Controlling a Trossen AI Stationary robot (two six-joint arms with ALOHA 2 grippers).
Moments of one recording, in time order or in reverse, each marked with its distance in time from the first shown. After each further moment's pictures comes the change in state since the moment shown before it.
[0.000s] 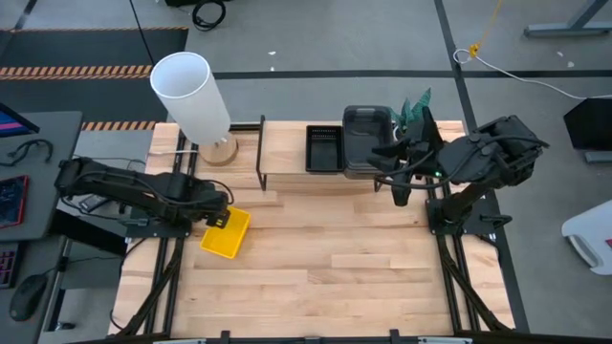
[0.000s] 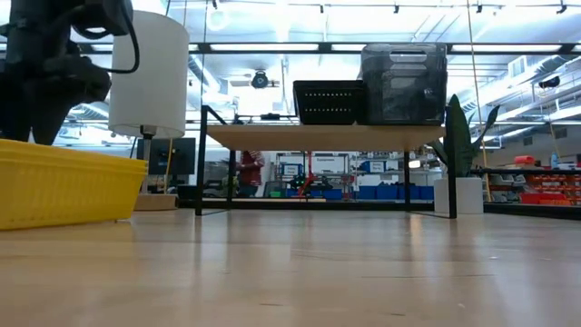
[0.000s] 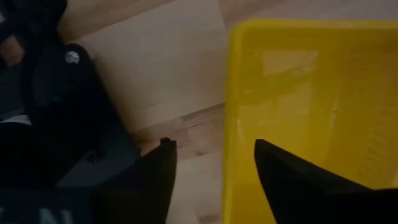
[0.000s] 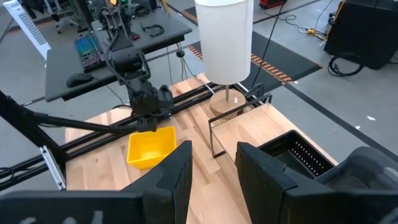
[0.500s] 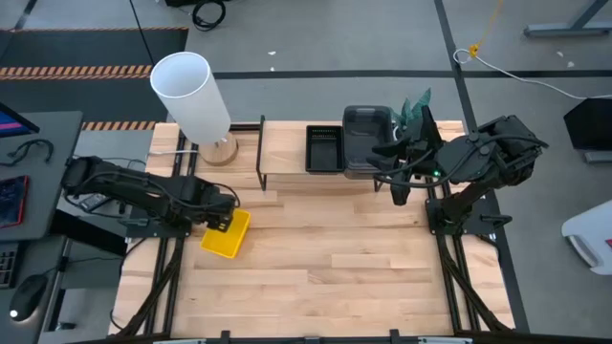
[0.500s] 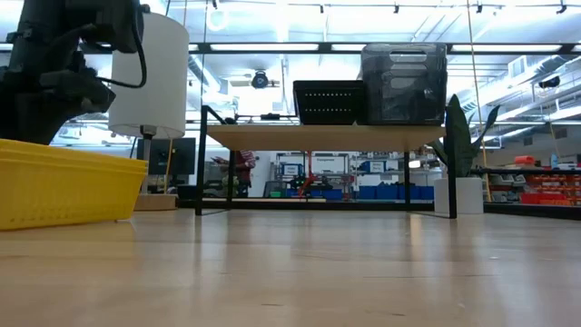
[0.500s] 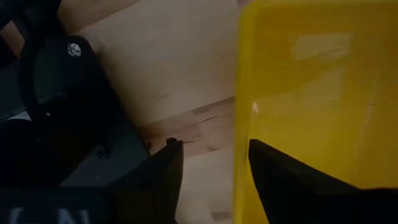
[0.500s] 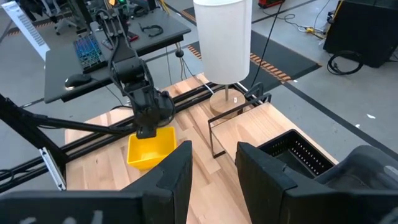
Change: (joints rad) left arm 0.005 0.116 0.004 0.003 0.035 0.048; right arm -0.002 0.001 0.000 0.000 -0.001 0.008
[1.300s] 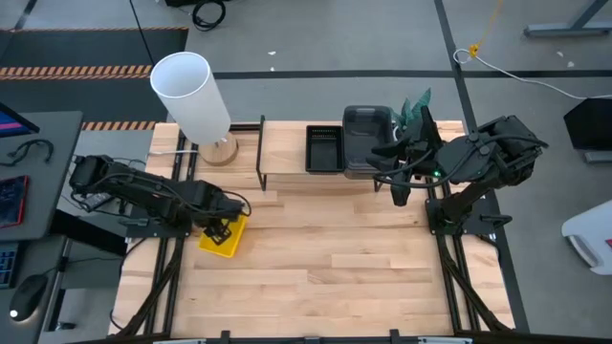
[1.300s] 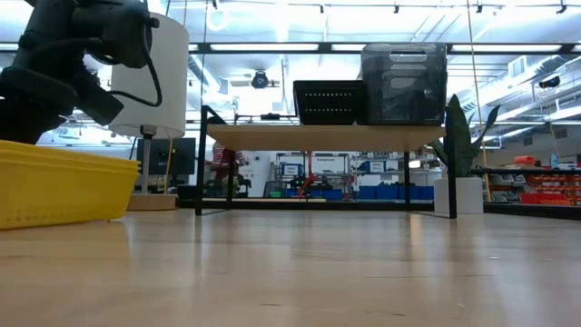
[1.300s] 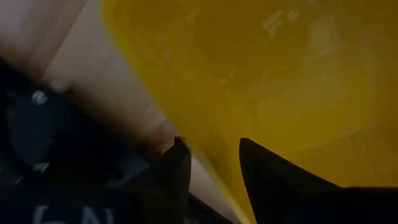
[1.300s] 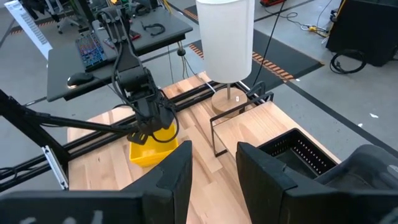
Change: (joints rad) left arm -0.024 0.121 0.000 0.043 0.061 0.402; right arm 0.000 0.000 0.000 0.000 -0.010 0.001
